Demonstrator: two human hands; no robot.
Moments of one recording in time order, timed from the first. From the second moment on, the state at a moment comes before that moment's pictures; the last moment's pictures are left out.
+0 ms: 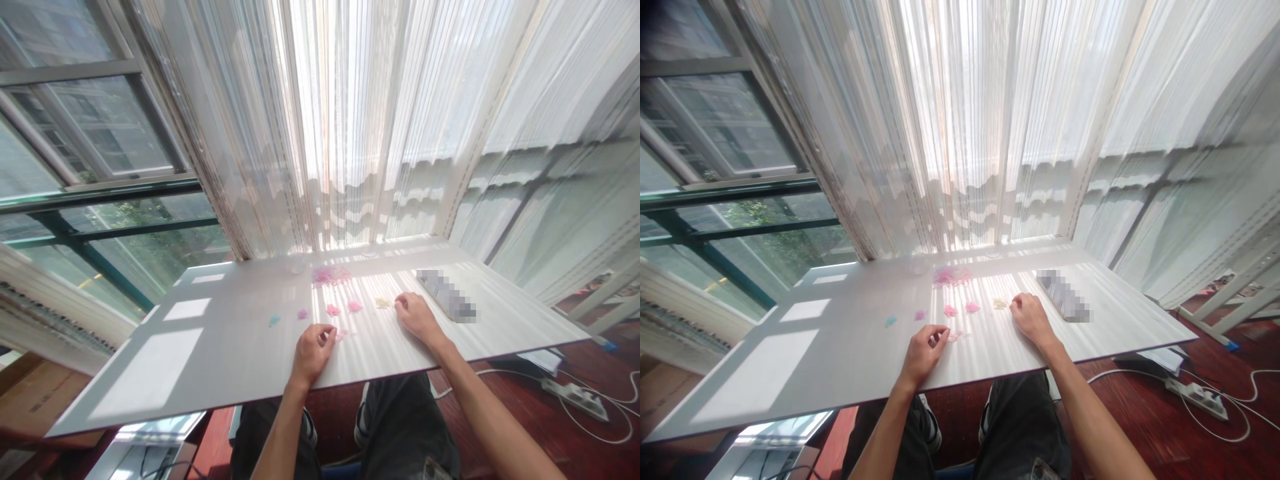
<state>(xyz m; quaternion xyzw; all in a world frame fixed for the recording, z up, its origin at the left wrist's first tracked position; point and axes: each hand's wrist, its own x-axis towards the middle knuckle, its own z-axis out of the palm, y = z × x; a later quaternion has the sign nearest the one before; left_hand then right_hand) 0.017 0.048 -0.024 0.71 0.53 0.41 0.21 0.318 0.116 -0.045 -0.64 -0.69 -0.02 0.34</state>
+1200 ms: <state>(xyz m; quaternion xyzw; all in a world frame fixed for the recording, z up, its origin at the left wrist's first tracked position) 0.022 0.053 -0.028 0.76 0.55 0.34 0.10 0.281 0.083 -0.029 -0.47 -0.76 0.01 0.45</state>
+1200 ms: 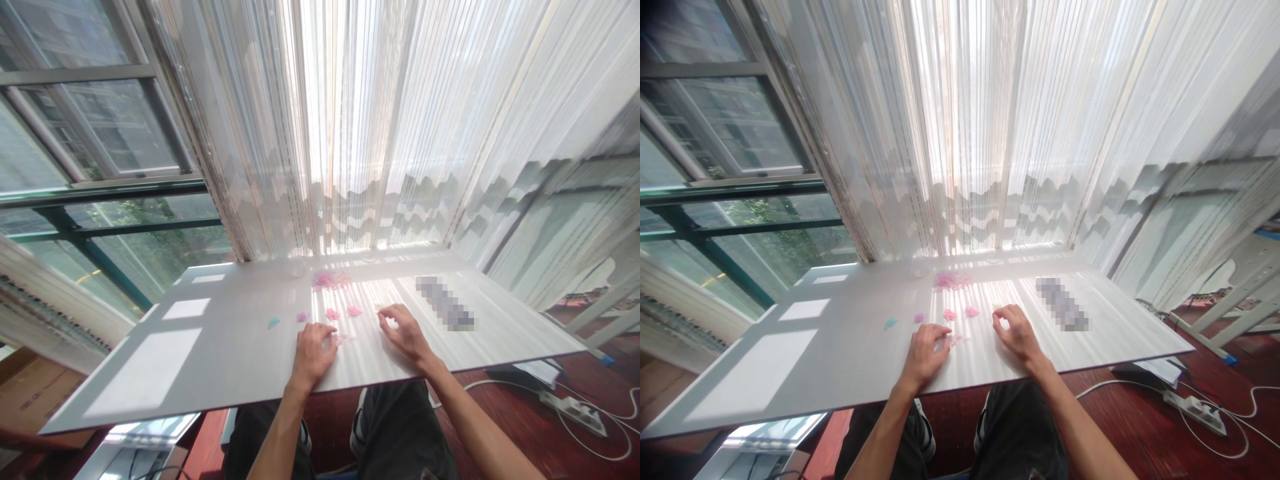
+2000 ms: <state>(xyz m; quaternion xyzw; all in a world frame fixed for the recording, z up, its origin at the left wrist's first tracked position) 0.022 0.049 -0.021 0.76 0.55 0.33 0.11 0.218 0.073 -0.031 -0.40 -0.81 0.17 0.39</state>
